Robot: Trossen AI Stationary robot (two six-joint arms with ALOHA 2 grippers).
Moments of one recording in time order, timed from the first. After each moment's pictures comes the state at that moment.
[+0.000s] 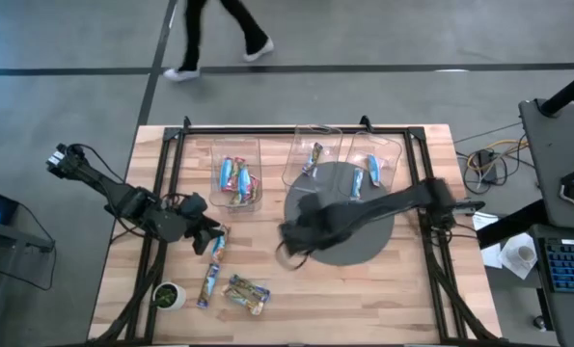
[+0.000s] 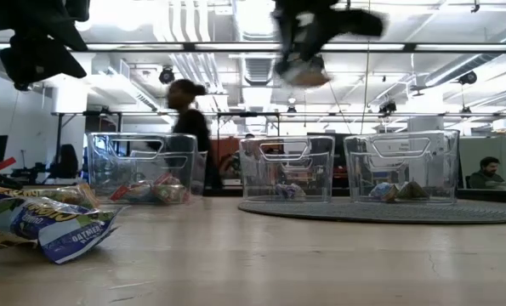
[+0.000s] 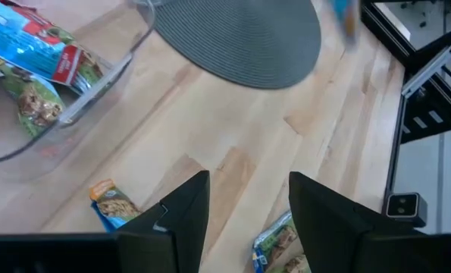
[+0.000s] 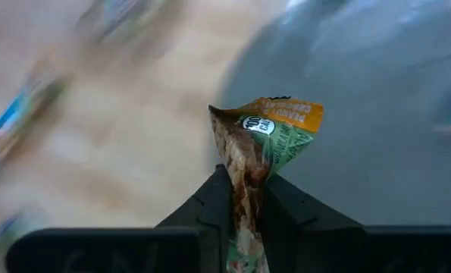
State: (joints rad) left arm -0.53 0.78 0.70 -0.68 -0.43 -1.10; right arm 0.28 2.02 1.91 -1.28 0.51 1.50
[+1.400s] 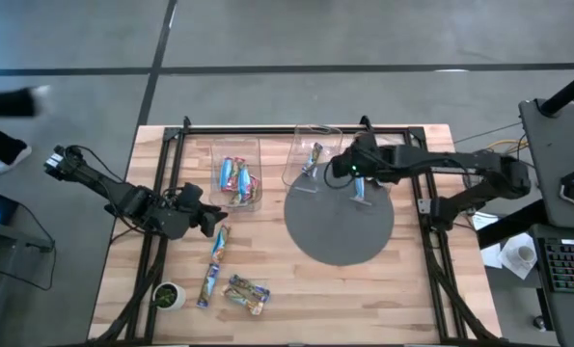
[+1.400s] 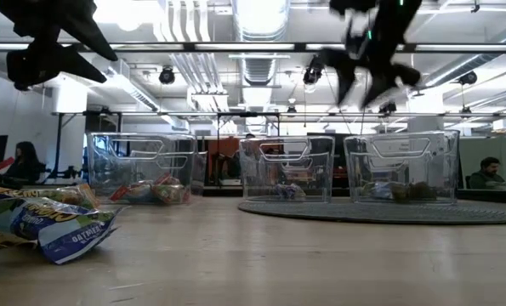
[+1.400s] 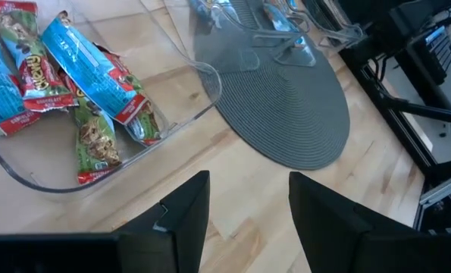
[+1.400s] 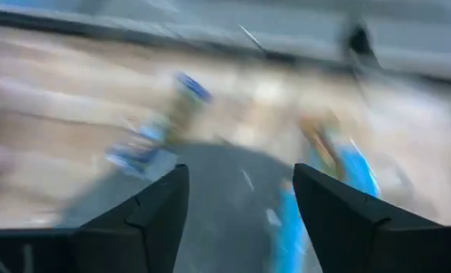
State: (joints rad) left arm -0.48 0.78 0.70 -0.69 -0.65 -1.32; right arm -0.20 1.35 1.08 -0.82 0.61 1.02
